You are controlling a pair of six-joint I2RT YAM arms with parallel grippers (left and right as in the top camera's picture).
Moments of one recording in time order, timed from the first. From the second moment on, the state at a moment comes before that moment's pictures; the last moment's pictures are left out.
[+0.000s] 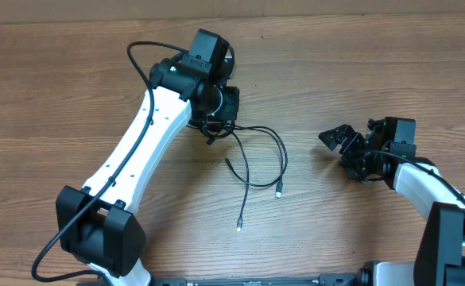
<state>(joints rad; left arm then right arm) -0.42 1.82 1.69 -1.06 0.19 -0.29 -0.15 1.57 0.67 -0.19 -0.55 0.64</state>
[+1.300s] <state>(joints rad) -0.44 1.75 1.53 -0.90 0.22 -0.26 -0.15 1.57 0.67 -0.19 -0.54 0.64</state>
